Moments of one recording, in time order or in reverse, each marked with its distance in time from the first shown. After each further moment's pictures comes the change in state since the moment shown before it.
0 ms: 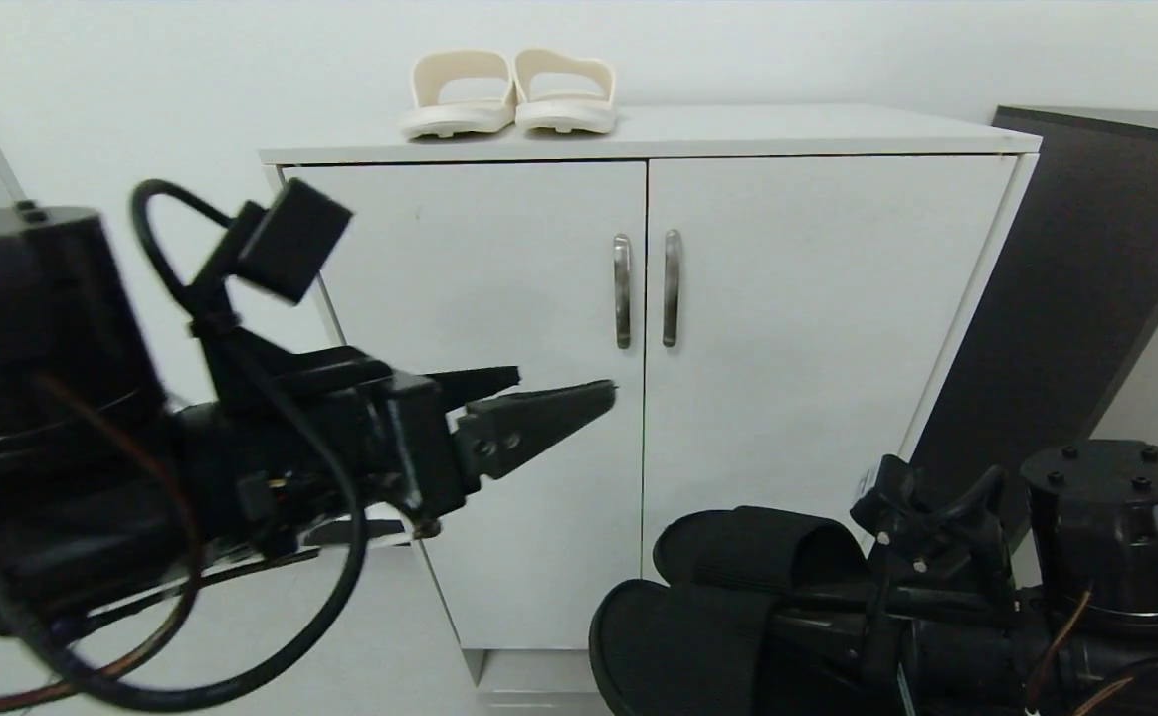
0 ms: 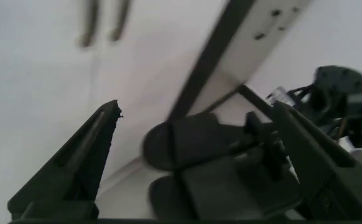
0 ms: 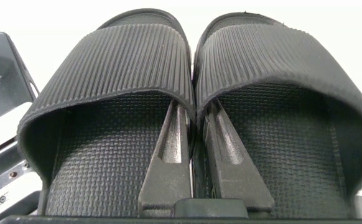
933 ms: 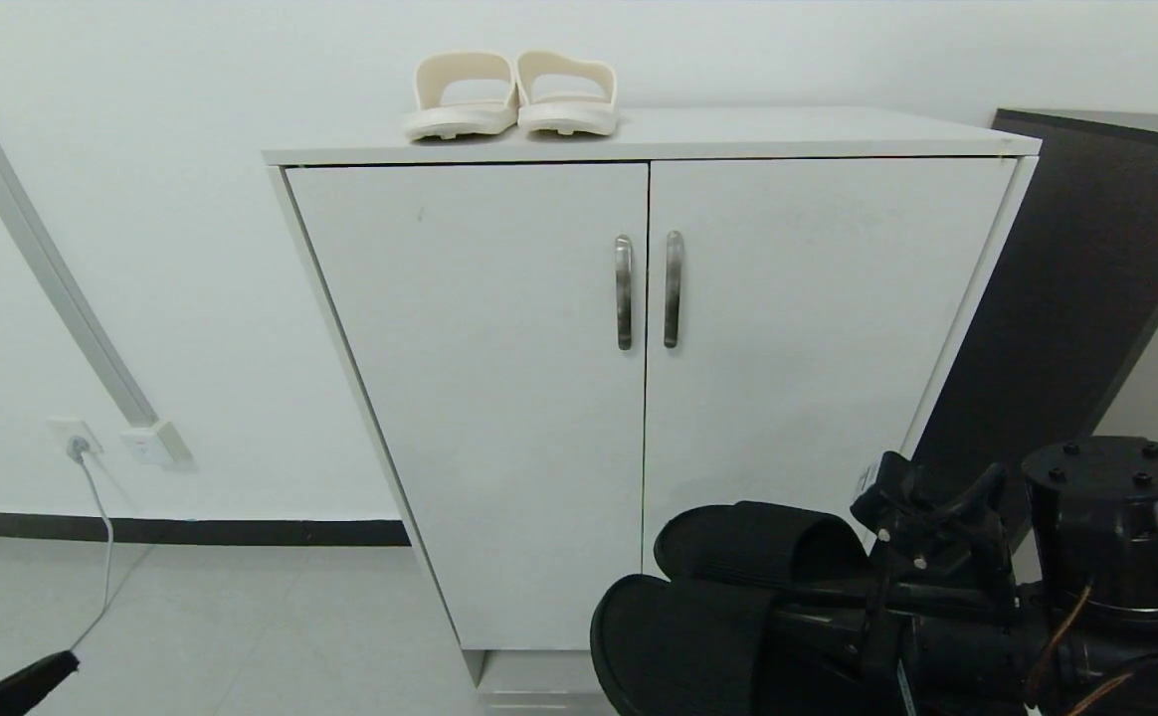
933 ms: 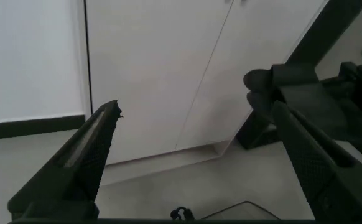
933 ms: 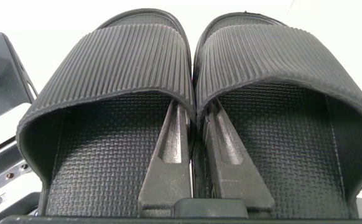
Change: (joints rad) left arm 0.533 -0.854 0.606 0.300 -0.047 0.069; right arm 0.003 0.000 -0.005 0.001 -0.001 -0.010
